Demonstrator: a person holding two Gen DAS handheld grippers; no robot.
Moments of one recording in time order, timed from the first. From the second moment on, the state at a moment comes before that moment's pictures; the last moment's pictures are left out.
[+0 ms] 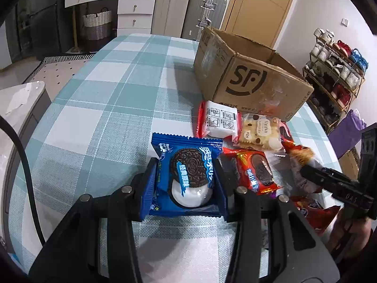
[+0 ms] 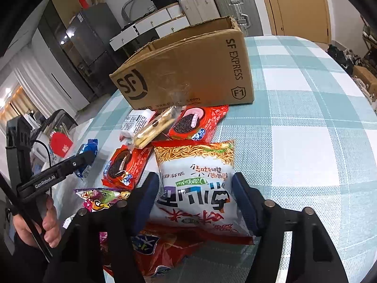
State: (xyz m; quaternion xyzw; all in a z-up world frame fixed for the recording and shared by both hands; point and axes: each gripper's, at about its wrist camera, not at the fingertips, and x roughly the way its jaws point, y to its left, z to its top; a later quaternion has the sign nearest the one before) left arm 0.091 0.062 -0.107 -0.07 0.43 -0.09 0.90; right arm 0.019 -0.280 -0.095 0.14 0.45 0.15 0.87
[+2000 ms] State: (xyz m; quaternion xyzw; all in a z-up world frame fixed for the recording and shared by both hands) left arm 0.059 0.020 0.086 -0.05 0.34 -0.16 0.92; right arm -0.042 -0.268 0.144 0.16 0.26 0.22 0.93
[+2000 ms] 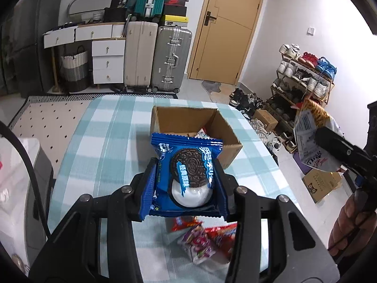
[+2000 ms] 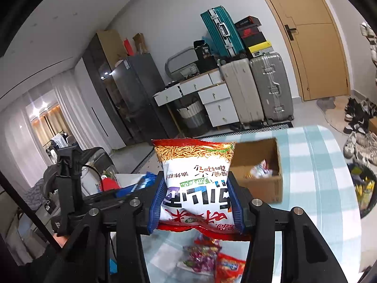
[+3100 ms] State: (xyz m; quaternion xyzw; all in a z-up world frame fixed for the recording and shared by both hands) left arm 0.305 -0.058 0.028 -0.02 0.41 -0.14 0.90; right arm 0.194 -0.288 0.086 0.14 0.36 0.17 0.91
